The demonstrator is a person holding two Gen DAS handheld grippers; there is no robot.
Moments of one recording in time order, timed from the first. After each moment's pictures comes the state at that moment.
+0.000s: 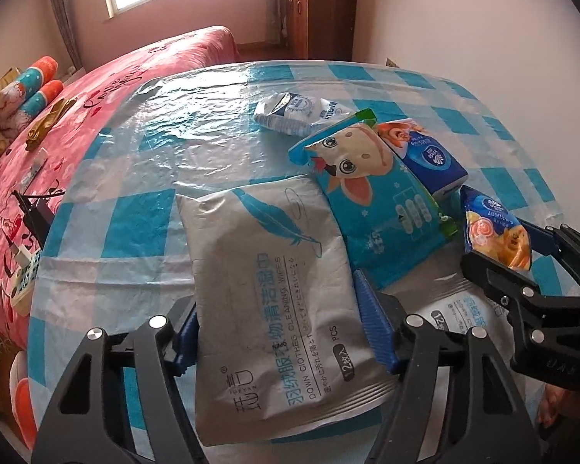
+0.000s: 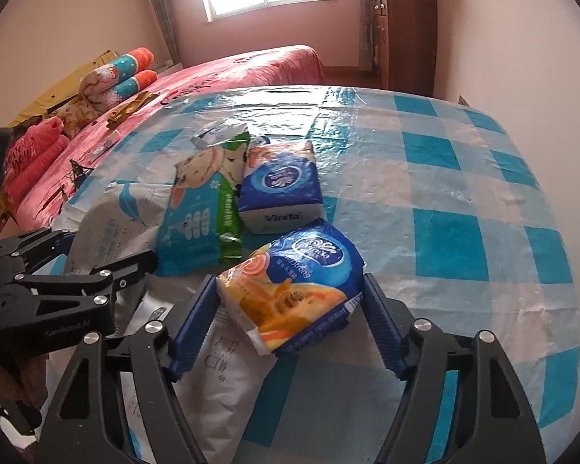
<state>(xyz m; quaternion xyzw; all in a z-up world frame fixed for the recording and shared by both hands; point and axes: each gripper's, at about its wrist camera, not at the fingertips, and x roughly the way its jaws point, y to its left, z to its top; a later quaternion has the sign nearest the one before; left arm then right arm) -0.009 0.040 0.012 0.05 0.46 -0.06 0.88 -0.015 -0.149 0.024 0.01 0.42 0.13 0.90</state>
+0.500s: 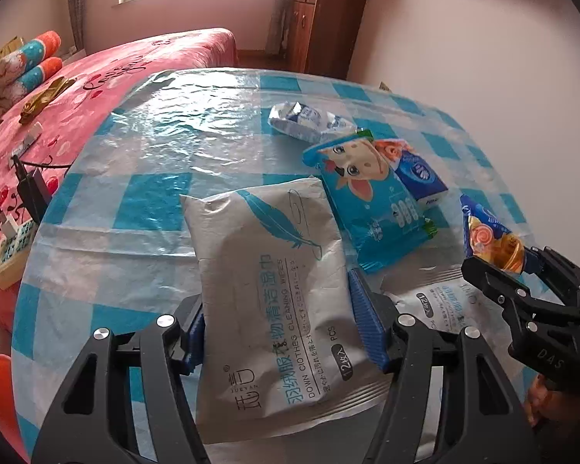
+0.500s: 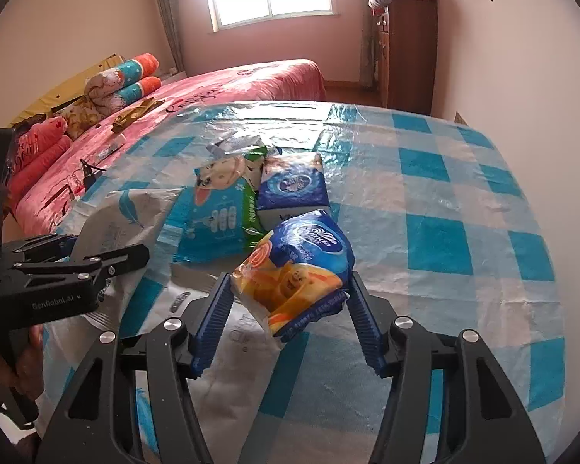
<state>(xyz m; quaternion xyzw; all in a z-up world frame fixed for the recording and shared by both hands) -0.029 0.072 0.020 -0.03 0.44 -0.09 0.89 -0.037 -0.144 0.038 0.00 0.39 0.13 0.91</state>
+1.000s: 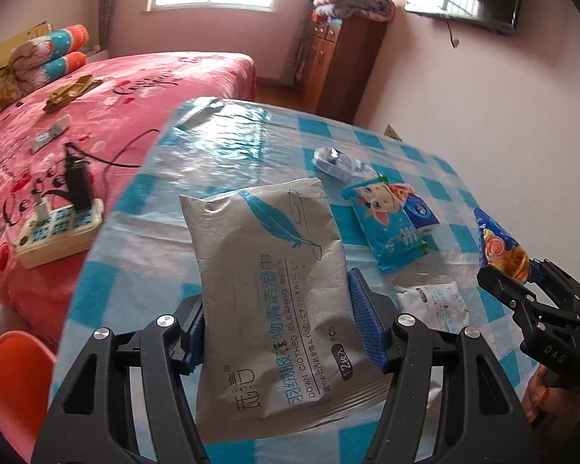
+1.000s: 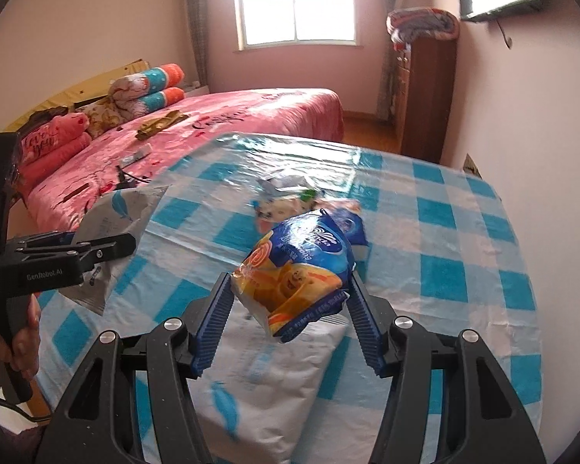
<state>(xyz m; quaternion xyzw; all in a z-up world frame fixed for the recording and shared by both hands) -0.074 0.135 0.055 -0.08 0.39 -0.07 0.91 -0.077 -0.114 0.083 -0.04 0.34 0.16 0.93</state>
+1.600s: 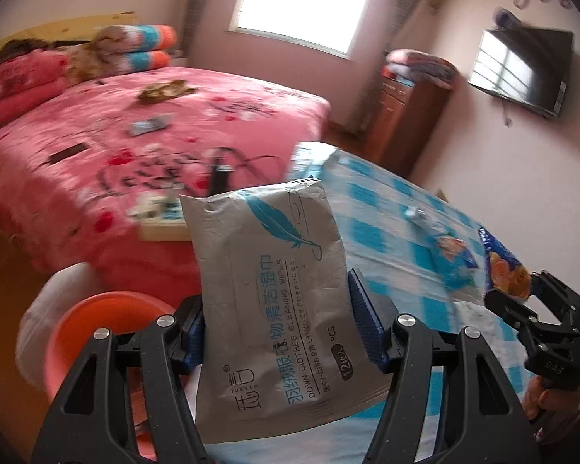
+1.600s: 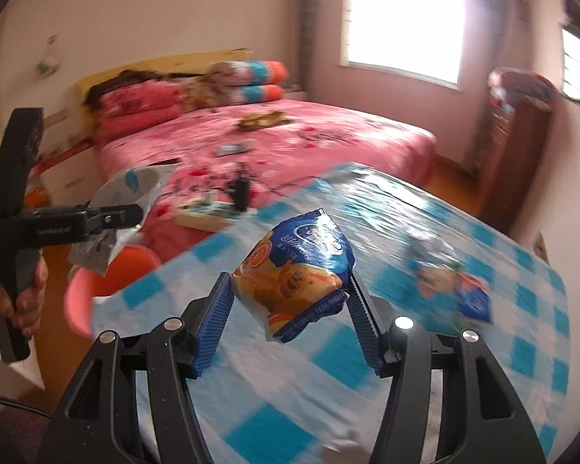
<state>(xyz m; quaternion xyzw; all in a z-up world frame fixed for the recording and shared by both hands) -0.178 0.282 0.083 -0.15 0.33 0.05 0.93 -0.118 0.023 0.117 -0.13 0.29 0.33 0.89</state>
